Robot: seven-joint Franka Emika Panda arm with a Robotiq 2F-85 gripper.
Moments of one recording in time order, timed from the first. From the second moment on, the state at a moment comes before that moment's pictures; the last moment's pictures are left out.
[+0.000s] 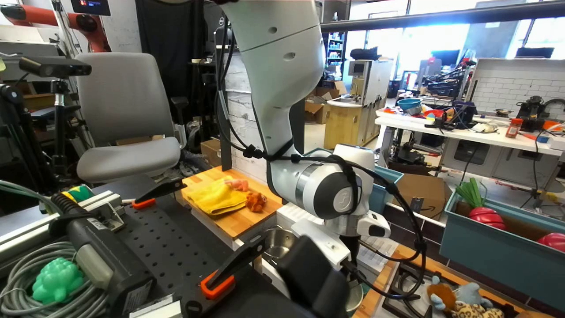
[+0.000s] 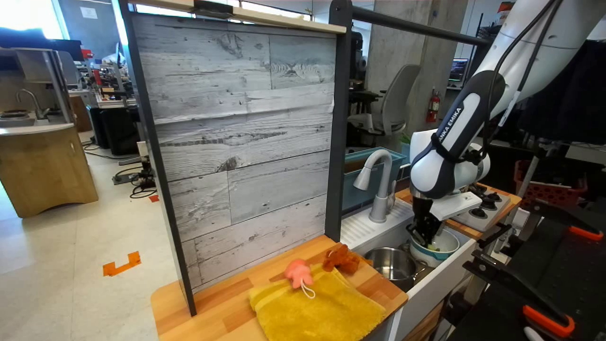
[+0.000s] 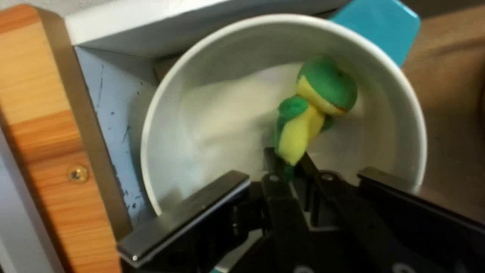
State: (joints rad) arm -0.12 1.26 -0.13 -1.58 -0.03 2.69 0.05
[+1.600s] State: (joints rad) arm -0.09 0.77 0.16 -2.45 -0.05 3.49 -0.17
